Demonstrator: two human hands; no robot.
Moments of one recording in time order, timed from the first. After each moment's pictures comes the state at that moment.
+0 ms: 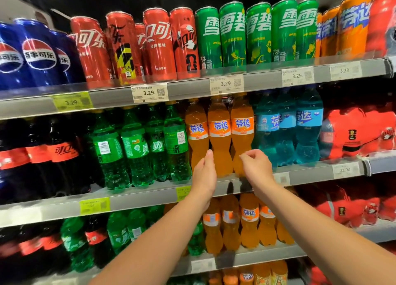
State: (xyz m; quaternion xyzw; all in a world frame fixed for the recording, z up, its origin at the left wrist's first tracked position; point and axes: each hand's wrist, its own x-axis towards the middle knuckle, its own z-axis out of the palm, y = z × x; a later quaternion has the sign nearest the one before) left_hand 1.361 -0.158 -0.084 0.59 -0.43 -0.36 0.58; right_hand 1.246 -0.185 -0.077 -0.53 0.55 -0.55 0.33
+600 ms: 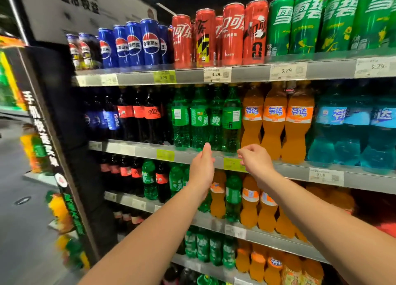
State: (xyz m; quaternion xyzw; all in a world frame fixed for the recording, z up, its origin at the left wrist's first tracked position) left_hand 1.397 -0.032 -0.089 0.66 -0.30 -0.24 0.64; right_hand 1.301 -0.114 -0.080 -0.68 0.43 -0.40 0.43
